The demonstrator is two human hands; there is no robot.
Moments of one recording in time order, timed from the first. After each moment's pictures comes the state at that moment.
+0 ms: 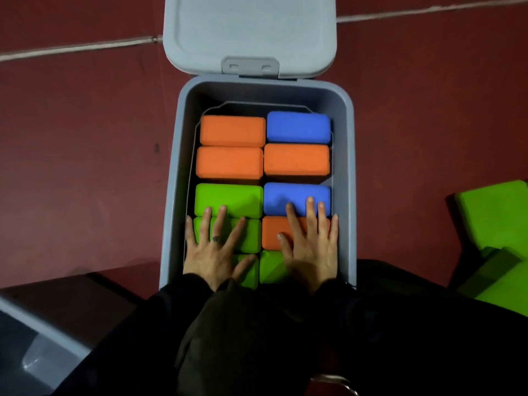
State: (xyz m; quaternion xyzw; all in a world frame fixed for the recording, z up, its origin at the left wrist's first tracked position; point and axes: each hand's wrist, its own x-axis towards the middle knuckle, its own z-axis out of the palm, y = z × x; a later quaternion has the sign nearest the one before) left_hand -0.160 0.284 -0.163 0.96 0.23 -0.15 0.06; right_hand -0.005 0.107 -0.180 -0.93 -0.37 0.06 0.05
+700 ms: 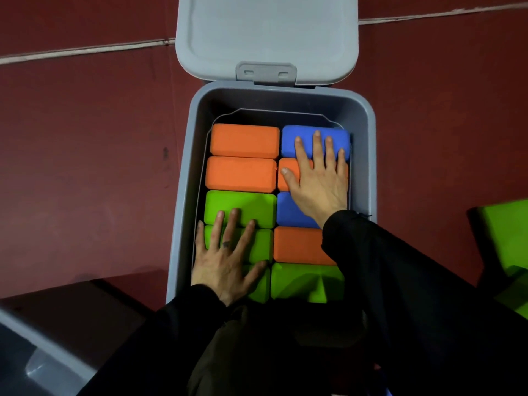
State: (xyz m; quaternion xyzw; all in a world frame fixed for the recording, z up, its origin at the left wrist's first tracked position) left_hand -0.150 0.295 -0.163 0.96 0.23 -0.13 0.07; right_hand 0.111 0.224 -0.170 -0.92 -0.38 0.09 0.00
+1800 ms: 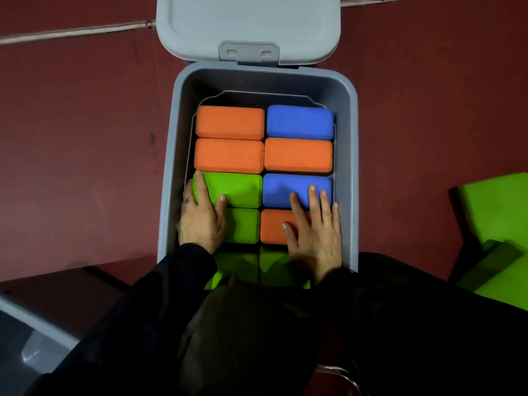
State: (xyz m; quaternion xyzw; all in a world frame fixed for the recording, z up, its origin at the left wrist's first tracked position) left_hand -0.116 0.319 -0.166 0.84 0.47 -0.03 0.27; right_hand 0.007 0.105 -0.183 -0.92 -0.38 0.08 0.06
